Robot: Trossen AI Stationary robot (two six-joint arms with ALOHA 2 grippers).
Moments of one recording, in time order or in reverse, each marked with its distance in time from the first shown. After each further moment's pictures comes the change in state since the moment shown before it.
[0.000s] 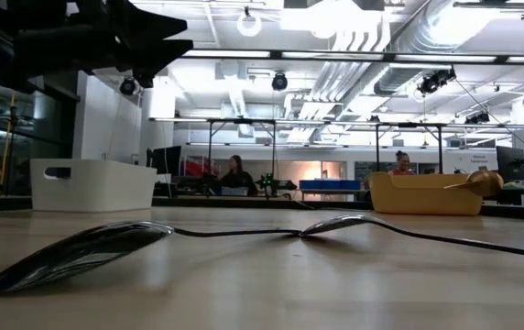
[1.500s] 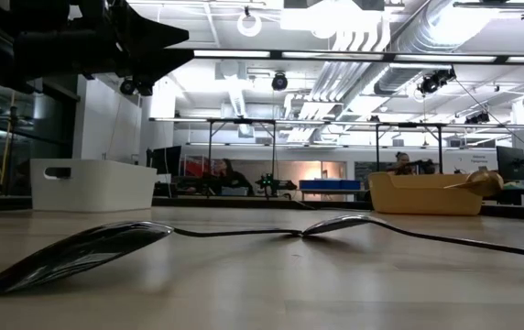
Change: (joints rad) left arm 0.000 0.000 0.001 -0.053 -0.016 -0.051; right arm 0.342 0.003 -0.188 -0.146 -0.059 0.845
